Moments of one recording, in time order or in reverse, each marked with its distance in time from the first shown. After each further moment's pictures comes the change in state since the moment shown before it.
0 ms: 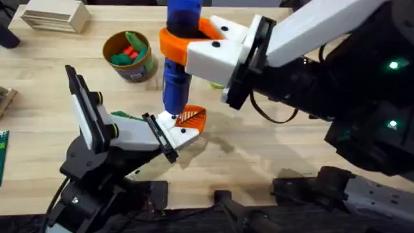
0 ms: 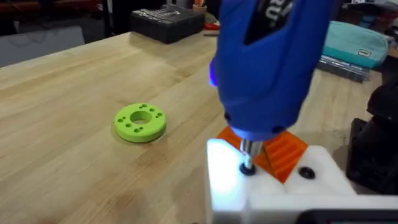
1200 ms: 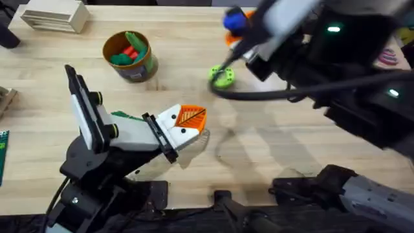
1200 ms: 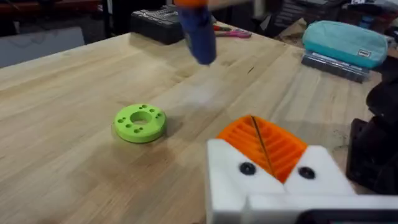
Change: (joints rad) left arm 0.000 0.000 0.000 0.001 0.000 0.001; right arm -0.229 0.058 0.040 -0.402 0.444 -0.787
